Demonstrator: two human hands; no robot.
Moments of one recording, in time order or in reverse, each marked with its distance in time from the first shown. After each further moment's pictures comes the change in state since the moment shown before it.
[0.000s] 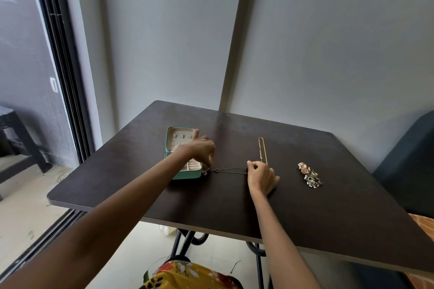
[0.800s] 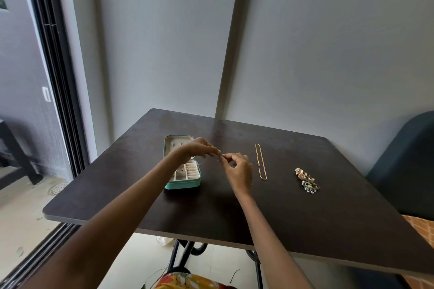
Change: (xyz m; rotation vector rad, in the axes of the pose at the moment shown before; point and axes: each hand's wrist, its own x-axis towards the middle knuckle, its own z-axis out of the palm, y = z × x) left_hand -0.008 -0.009 -0.016 -1.093 0.060 -0.187; right_hand -0.019 -0.046 0.004 0.484 0.006 -0.480
